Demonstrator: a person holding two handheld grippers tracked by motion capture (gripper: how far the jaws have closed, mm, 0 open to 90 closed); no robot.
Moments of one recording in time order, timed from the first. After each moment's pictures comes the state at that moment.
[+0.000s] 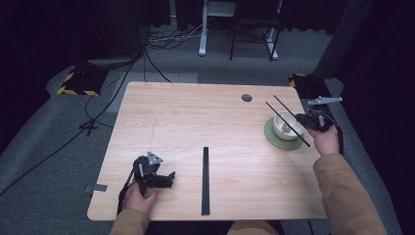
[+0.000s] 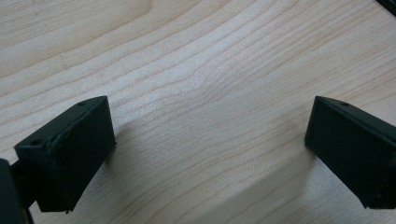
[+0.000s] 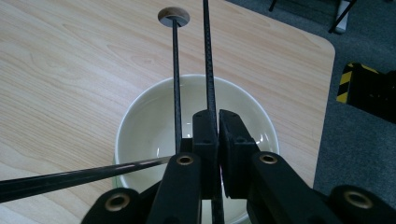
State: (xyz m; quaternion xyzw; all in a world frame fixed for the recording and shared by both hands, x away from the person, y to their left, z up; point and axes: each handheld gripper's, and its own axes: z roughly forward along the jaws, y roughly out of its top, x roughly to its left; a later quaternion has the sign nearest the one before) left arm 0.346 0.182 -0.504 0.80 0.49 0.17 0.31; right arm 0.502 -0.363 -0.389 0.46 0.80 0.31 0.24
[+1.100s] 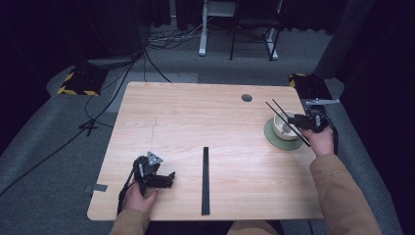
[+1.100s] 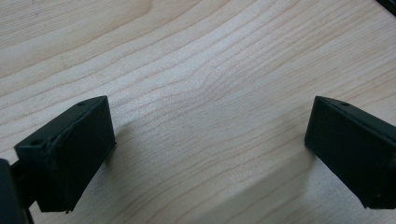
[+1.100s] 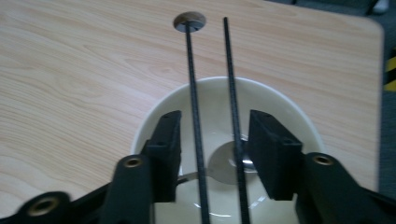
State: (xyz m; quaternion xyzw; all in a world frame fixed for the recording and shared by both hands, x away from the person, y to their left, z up) left arm 0.346 0.182 -0.504 0.80 0.49 0.17 0.31; right arm 0.516 -0.365 -0.410 0.49 0.77 0.37 0.18
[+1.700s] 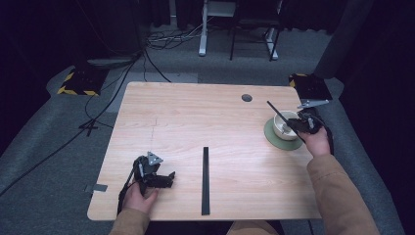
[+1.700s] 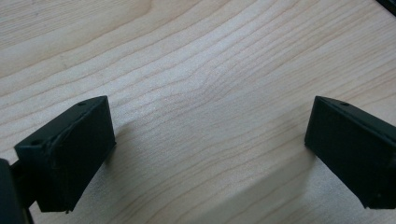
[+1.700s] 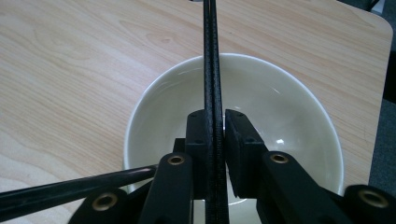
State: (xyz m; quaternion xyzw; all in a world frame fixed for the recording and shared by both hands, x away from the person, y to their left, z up) left arm 0.346 0.182 -0.504 0.80 0.49 0.17 0.31; right arm 0.516 -0.349 -0.418 0.45 0.82 0.30 0.20
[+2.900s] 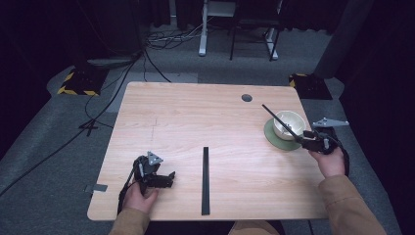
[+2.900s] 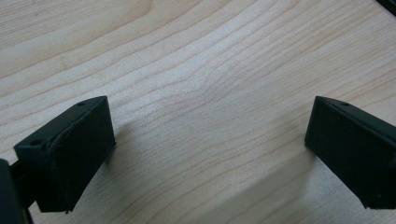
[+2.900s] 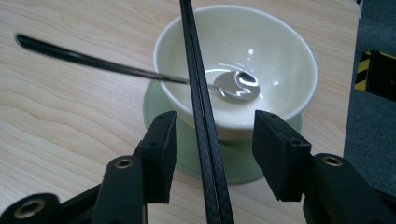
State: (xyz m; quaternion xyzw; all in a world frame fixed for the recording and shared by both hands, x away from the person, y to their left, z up) left arm 0.347 0.182 -0.504 0.80 0.49 0.17 0.31; right arm 0.443 -0.376 -0.422 0.46 0.79 0.33 0.23
